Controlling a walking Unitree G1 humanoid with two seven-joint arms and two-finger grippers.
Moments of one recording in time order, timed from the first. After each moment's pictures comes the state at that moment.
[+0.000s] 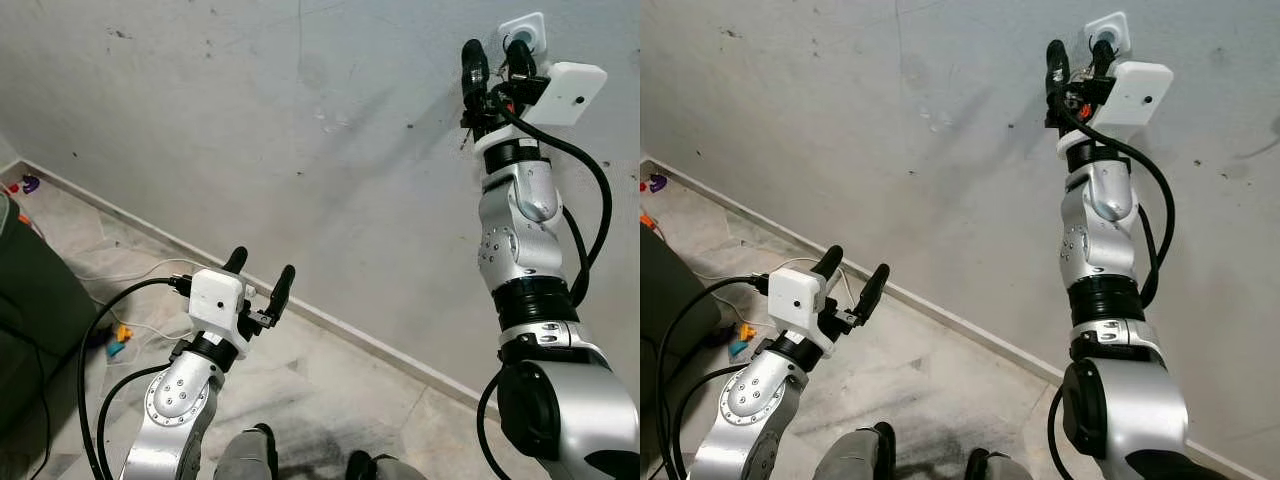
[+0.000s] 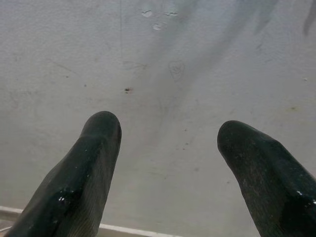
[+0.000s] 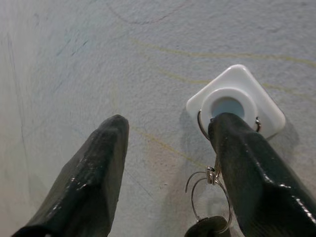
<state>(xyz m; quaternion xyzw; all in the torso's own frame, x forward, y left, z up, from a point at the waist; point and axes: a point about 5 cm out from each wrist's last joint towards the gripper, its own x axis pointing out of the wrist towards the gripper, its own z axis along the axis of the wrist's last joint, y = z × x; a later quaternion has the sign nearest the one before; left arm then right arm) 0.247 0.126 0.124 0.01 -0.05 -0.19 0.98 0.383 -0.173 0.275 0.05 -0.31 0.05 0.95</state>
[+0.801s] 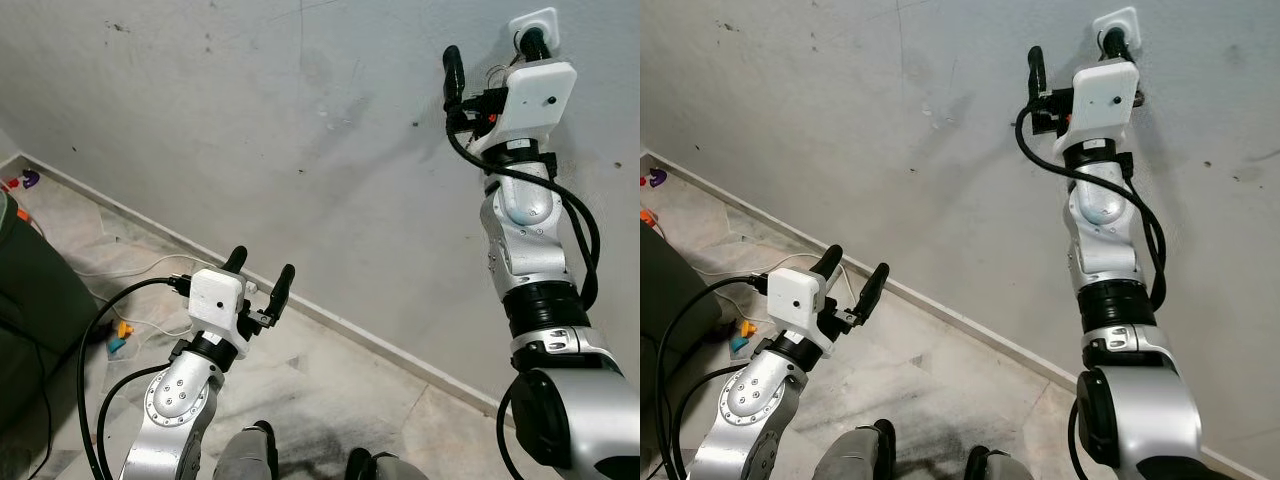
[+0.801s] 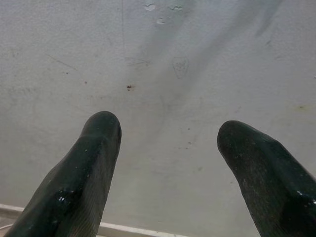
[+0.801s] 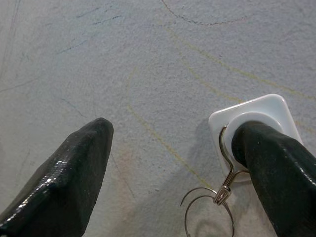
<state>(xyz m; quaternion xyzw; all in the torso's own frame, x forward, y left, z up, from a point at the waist) 0.248 0.127 0.125 0.01 -0.06 -0.18 0.98 0.375 -0.165 0.279 -0.12 -0.34 0.00 0.93</state>
